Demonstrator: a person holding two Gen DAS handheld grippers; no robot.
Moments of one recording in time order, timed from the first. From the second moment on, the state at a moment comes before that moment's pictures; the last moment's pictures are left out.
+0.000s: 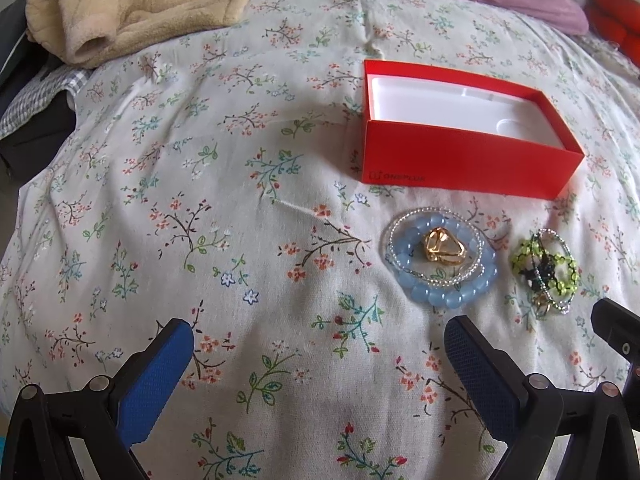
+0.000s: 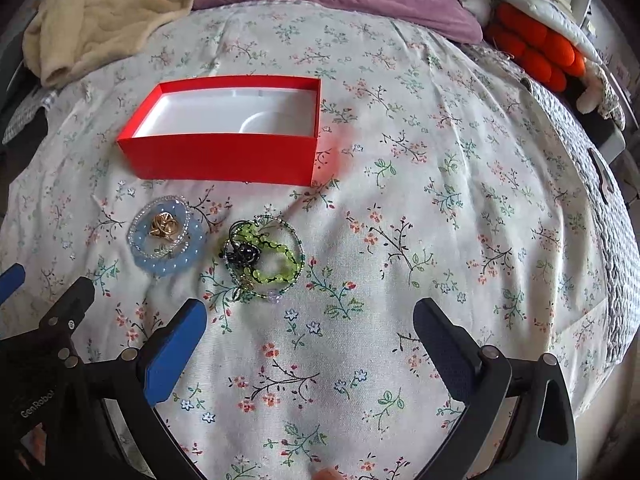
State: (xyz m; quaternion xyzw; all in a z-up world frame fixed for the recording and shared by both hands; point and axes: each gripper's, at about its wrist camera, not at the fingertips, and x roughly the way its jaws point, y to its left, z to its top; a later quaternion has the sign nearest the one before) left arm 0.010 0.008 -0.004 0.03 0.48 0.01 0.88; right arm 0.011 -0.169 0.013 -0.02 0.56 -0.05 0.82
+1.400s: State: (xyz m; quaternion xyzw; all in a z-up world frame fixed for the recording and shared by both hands) left arm 0.009 0.012 -0.004 0.03 0.48 0.01 0.88; right arm 0.008 -0.167 0.009 -0.03 0.57 -0.05 0.82
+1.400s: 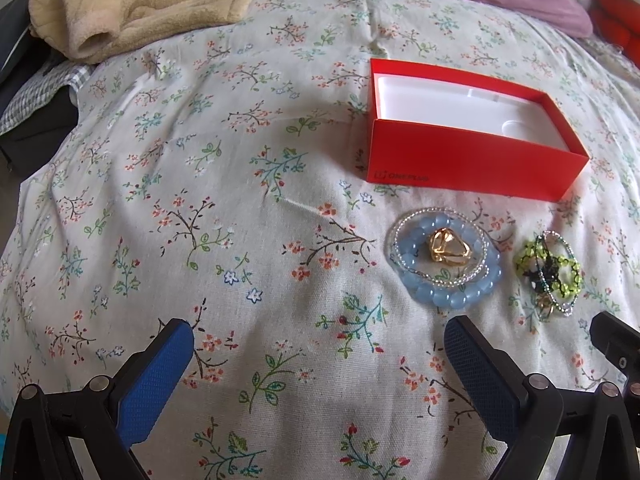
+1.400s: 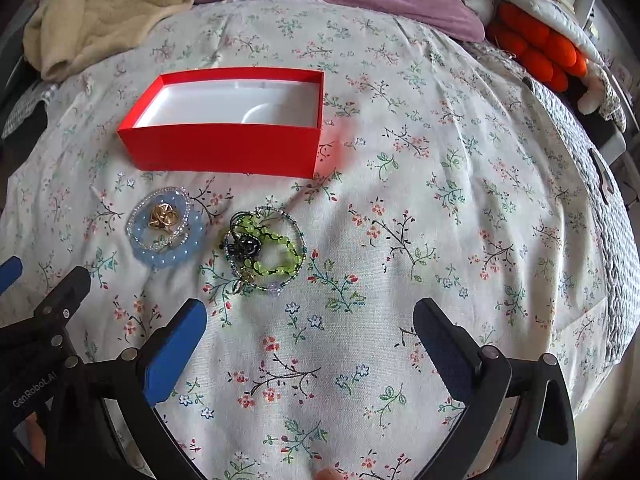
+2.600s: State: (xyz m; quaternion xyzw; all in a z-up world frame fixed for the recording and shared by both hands) left arm 0.025 0.014 0.003 0.02 0.52 -0.05 0.85; right arm 0.031 -0.181 0.016 -0.01 0.58 -0.04 0.81
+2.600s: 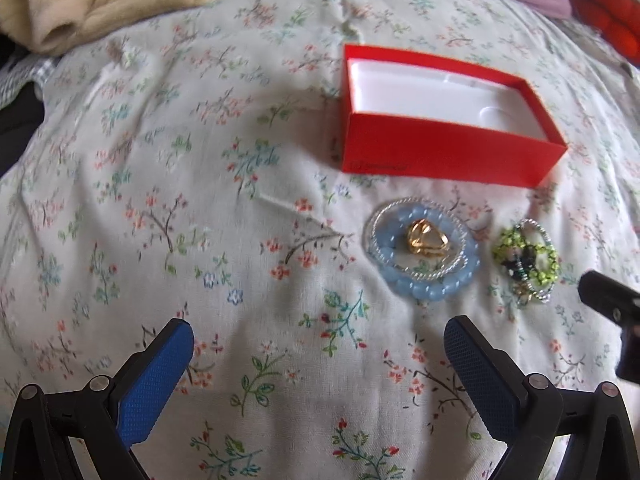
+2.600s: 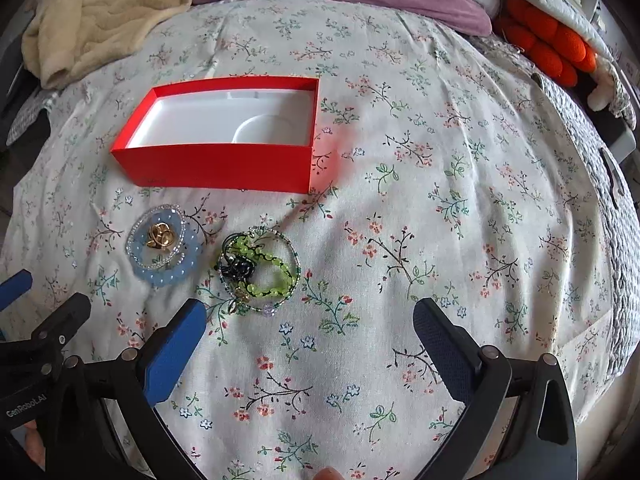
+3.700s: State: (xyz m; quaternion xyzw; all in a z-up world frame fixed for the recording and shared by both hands) left arm 0.079 0.000 -0.041 0.04 0.50 -0.23 0.83; right arm 0.052 -0.191 -0.038 0.01 0.60 0.13 0.79
